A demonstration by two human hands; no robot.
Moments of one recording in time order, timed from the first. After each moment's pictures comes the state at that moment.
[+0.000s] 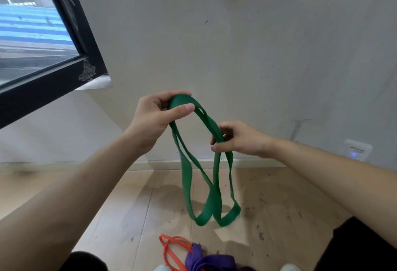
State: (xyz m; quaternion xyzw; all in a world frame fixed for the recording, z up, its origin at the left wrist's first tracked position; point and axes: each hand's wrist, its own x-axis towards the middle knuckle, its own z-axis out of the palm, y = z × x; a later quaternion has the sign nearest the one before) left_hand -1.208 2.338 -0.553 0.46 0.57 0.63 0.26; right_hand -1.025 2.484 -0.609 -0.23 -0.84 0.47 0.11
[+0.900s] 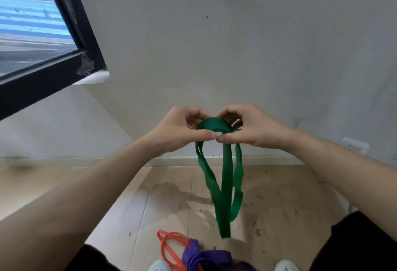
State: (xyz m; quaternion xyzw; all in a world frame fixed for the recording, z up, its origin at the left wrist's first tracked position) left_hand -1.183 2.345 -0.568 0.57 0.61 0.45 0.31; right_hand -1.005 2.476 -0.573 -0.19 -0.89 0.39 0.17
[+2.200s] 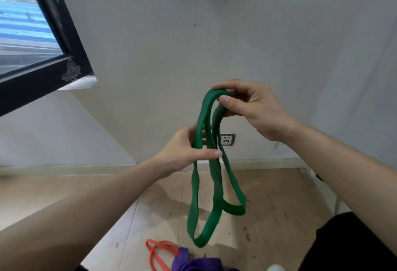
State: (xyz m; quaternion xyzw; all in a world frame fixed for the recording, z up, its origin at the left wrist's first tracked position) left_hand -1.159 2.364 -0.611 0.53 0.61 0.45 0.37; right_hand -0.990 2.483 -0.538 -0.13 -0.78 0.50 0.35
